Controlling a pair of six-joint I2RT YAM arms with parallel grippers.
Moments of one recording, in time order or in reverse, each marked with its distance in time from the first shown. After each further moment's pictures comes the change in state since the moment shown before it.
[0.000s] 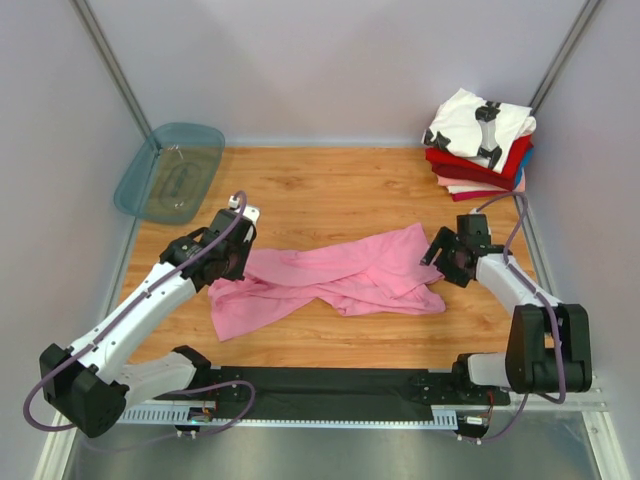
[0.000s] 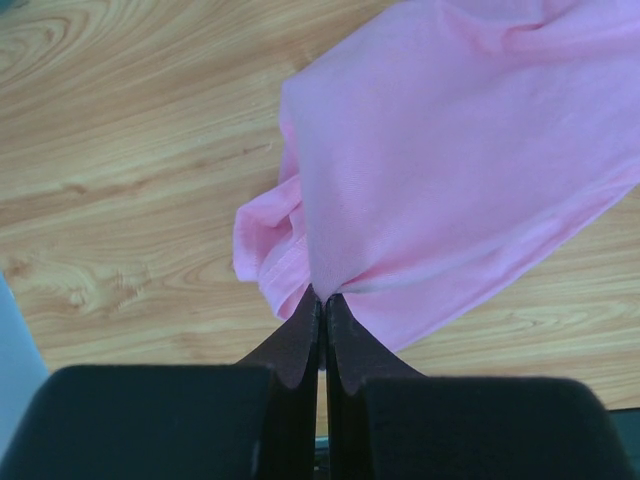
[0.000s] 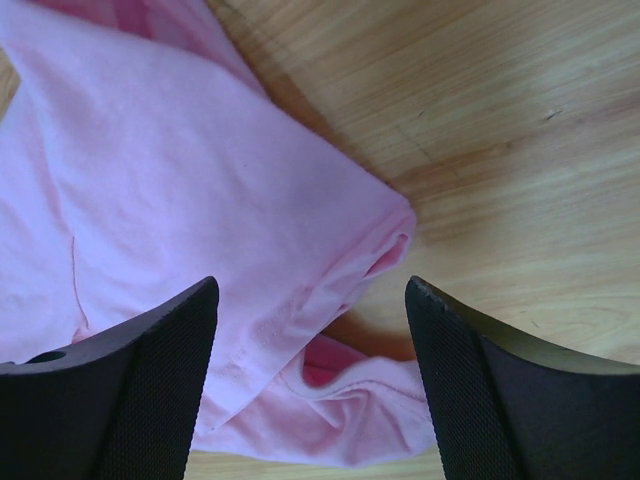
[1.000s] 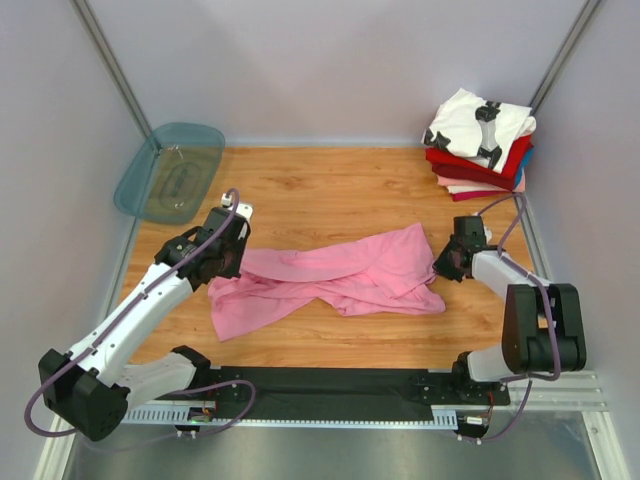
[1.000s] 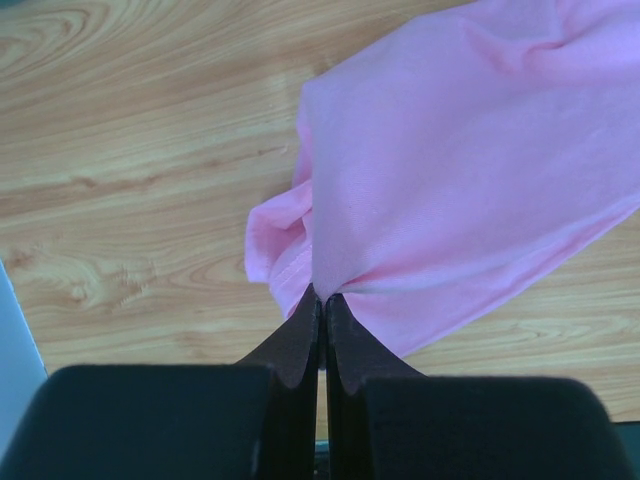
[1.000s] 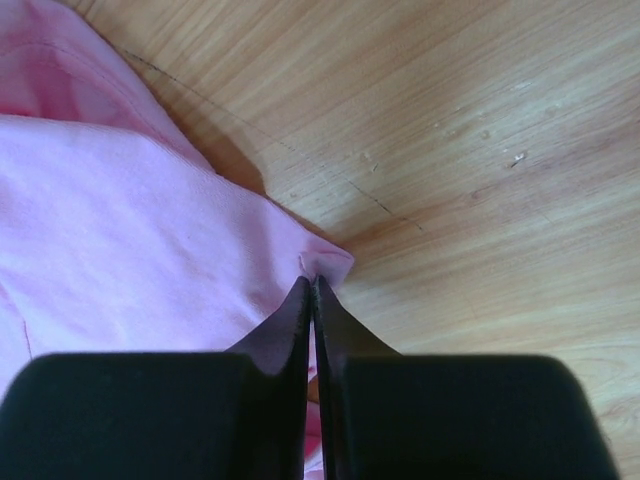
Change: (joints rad) left arm 0.047 -0.014 -0.003 0.010 0.006 -0.001; right arm -0.023 0.119 -0.016 0.111 0.075 0.045
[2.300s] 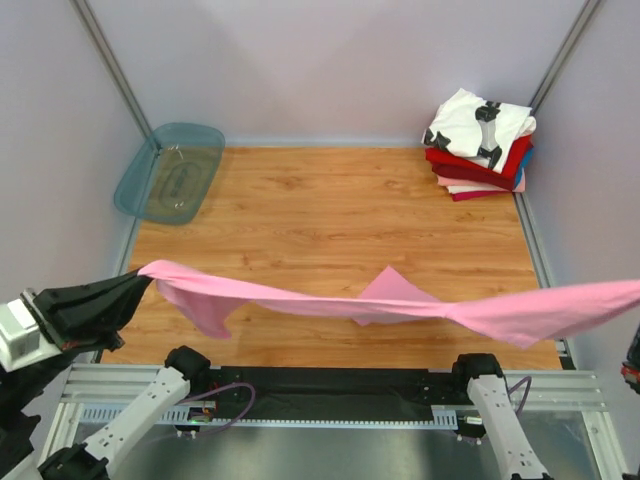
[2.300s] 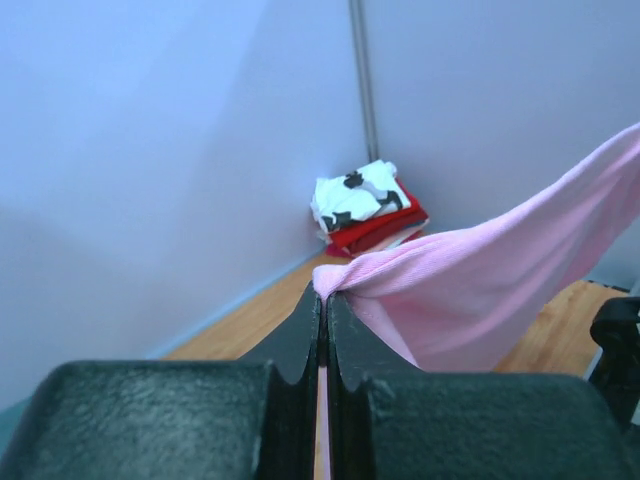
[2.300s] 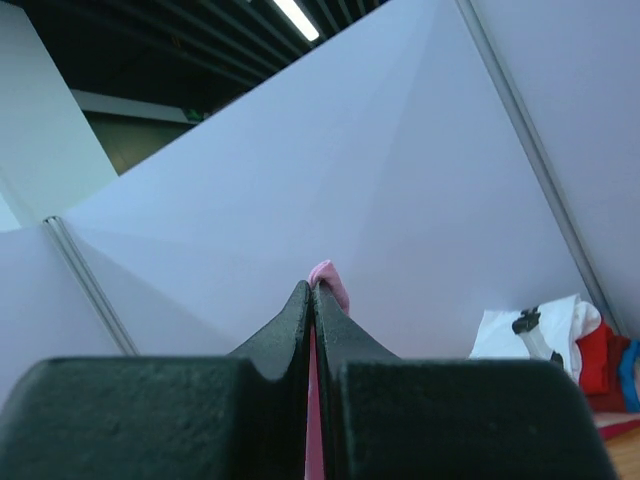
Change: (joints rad) left arm 0.001 -0.586 0.599 0.124 0.591 0.219; right arm 0.005 -0.971 1.128 -0.433 0.127 -0.133
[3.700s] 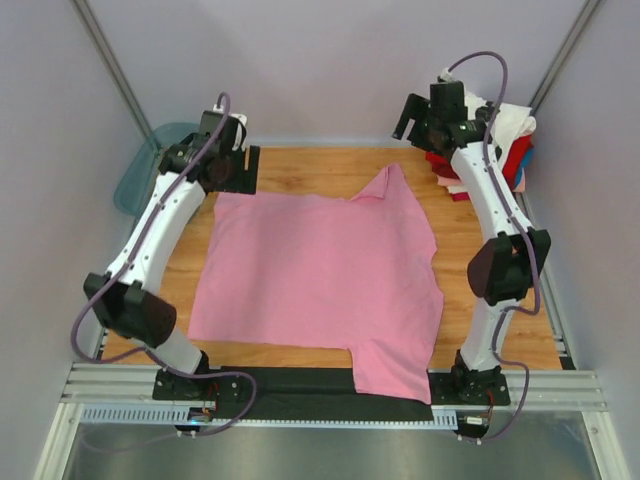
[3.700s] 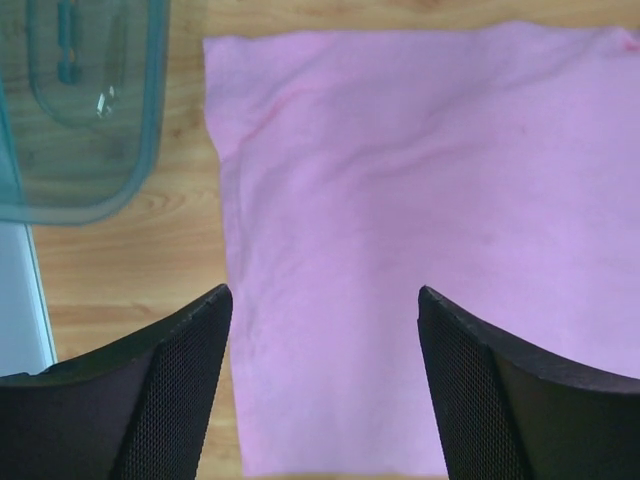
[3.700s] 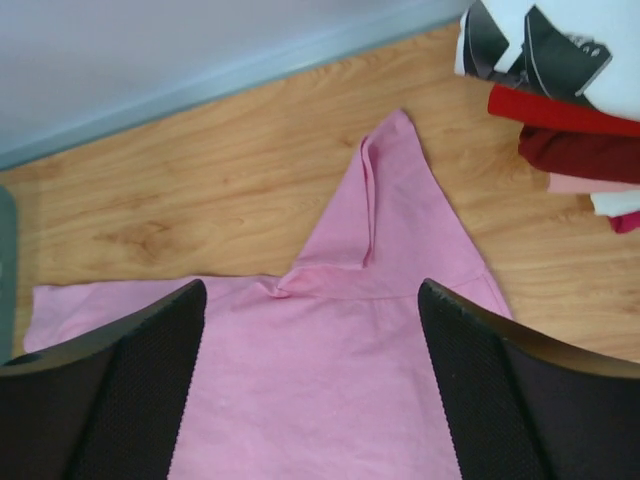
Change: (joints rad) left arm 0.213 1.180 0.238 -0.244 -0.495 -0.189; right arm 0.169 1.527 0.280 -0.020 -0.087 -0.019
